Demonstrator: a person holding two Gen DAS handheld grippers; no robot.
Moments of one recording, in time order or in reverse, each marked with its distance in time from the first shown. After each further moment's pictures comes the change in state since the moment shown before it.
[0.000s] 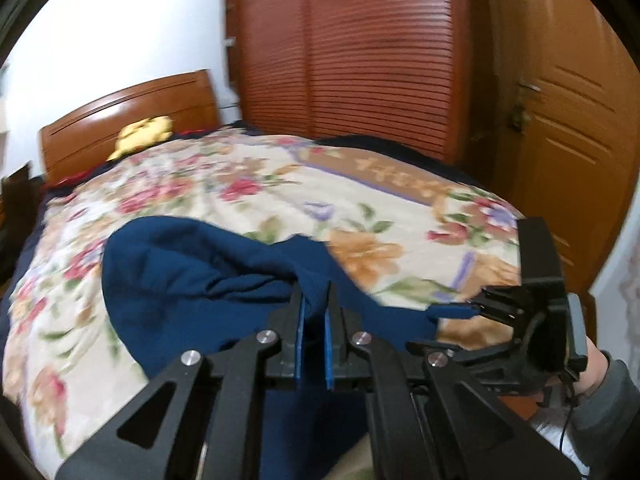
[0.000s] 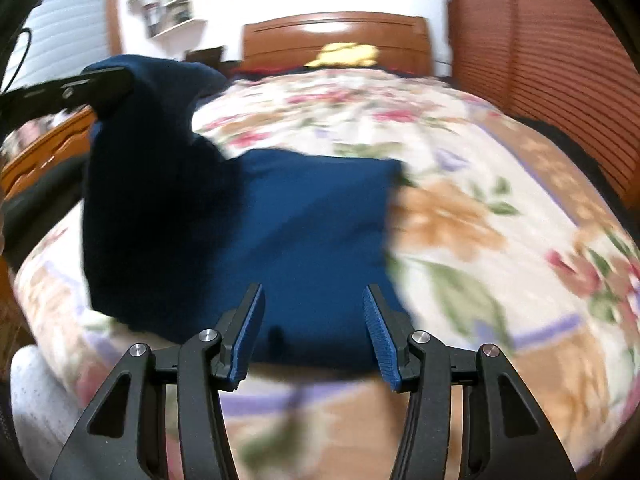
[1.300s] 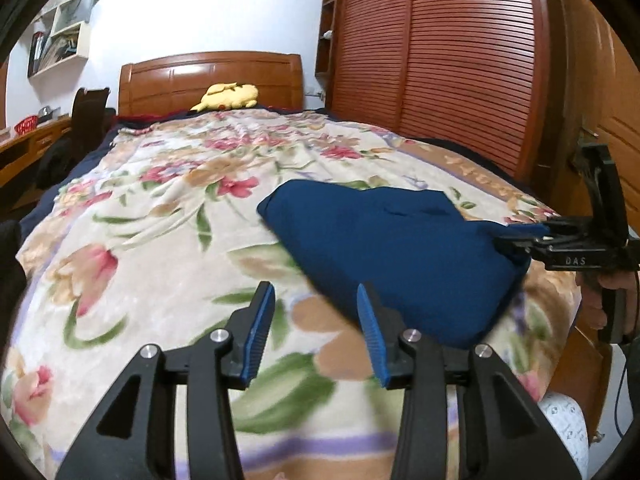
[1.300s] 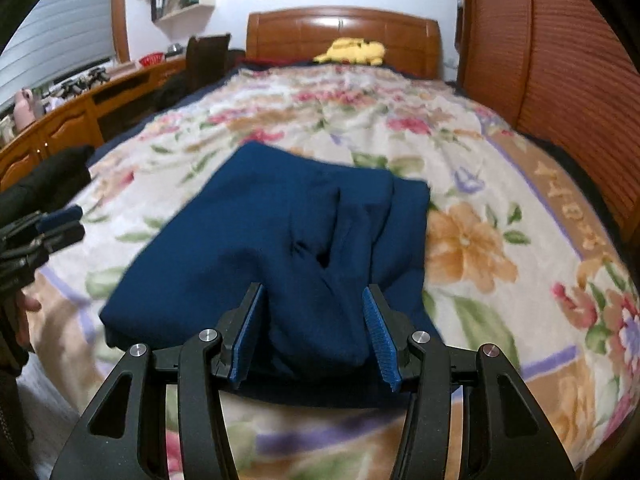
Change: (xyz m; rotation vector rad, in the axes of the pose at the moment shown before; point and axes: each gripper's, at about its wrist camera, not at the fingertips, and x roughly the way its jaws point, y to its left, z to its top) left arm -0.060 0.131 -0.162 -0.272 -0.046 0.182; right arm 0.024 0.067 0.032 -0.086 0.067 0.007
